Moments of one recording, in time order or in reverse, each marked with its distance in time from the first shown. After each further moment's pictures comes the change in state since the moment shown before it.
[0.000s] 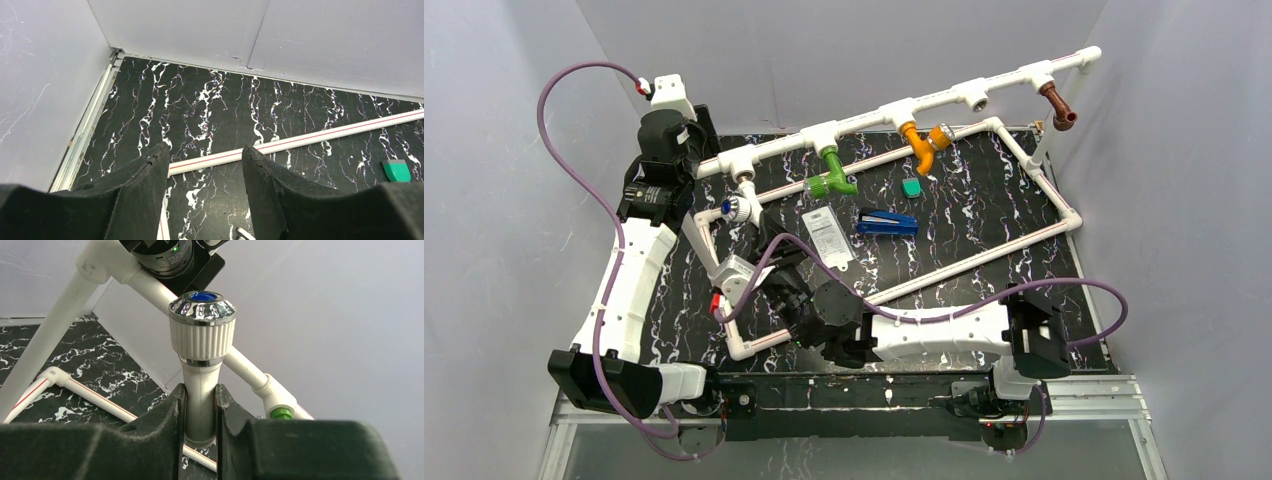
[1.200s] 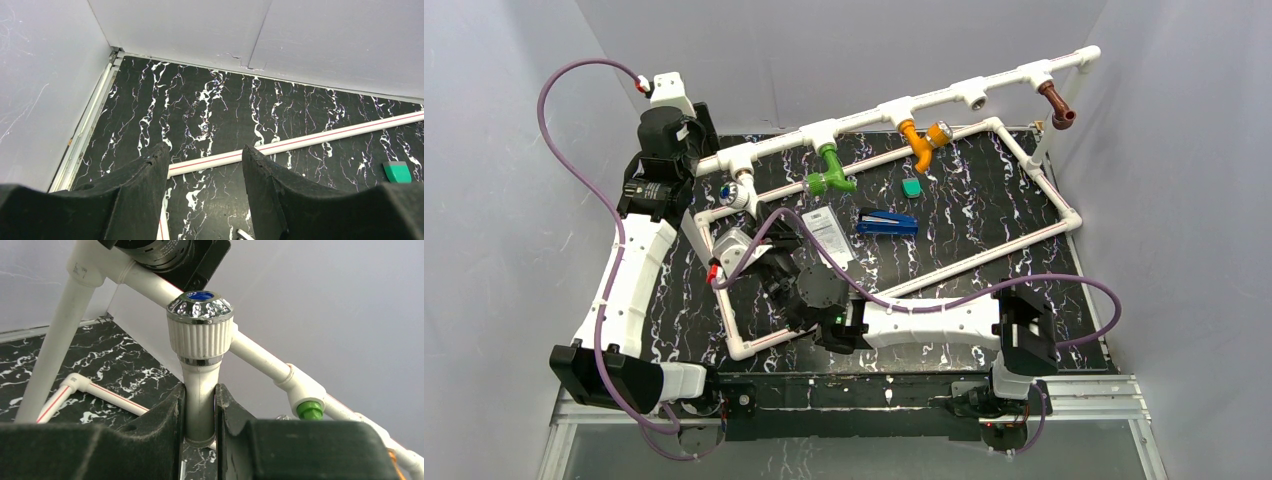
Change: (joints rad) left arm 0.004 0.022 0.018 -0.012 0.010 -0.006; right arm -0.063 0.055 0.087 -0.106 0.008 0.192
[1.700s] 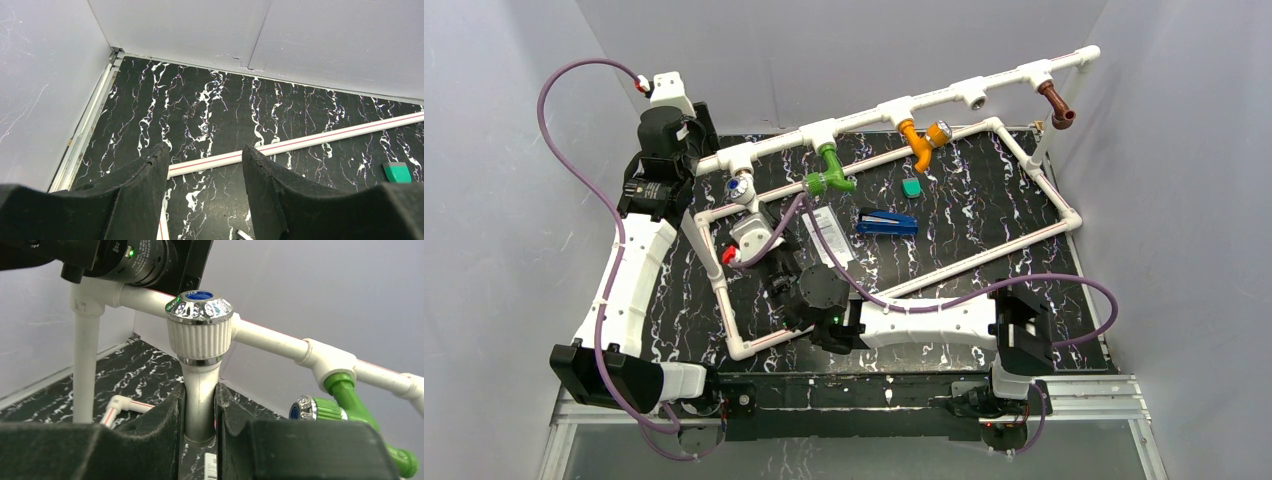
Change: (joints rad) left arm 0.001 0.002 0.000 0.004 0.001 -0.001; right arm 0.001 0.018 0.019 0.052 0.066 0.228
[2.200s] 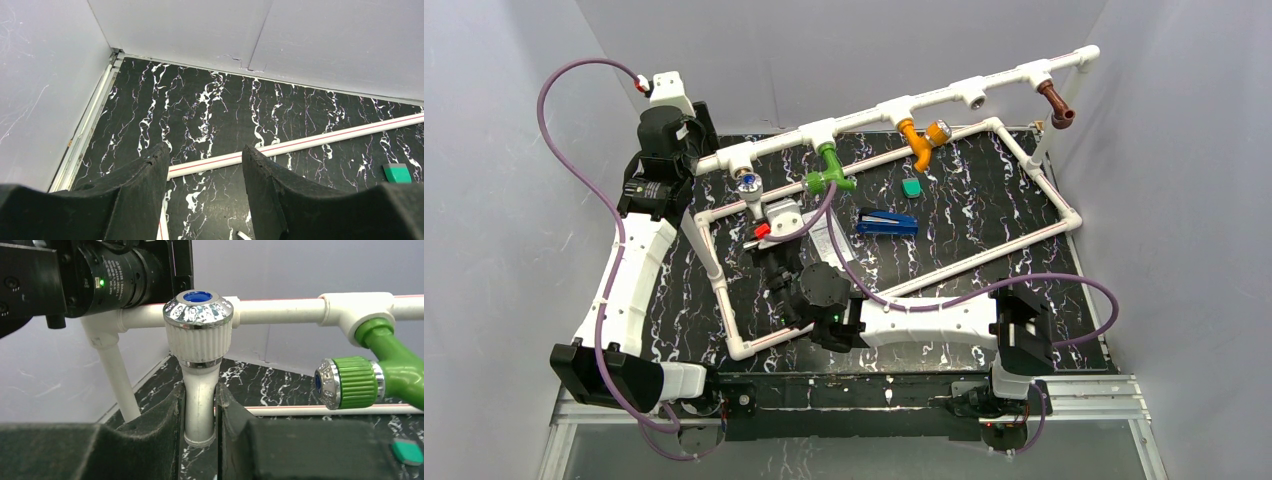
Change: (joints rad) left arm 0.001 0.002 0.000 0.003 0.002 0.000; right arm -0.003 0.000 0.008 0.008 0.082 0.364
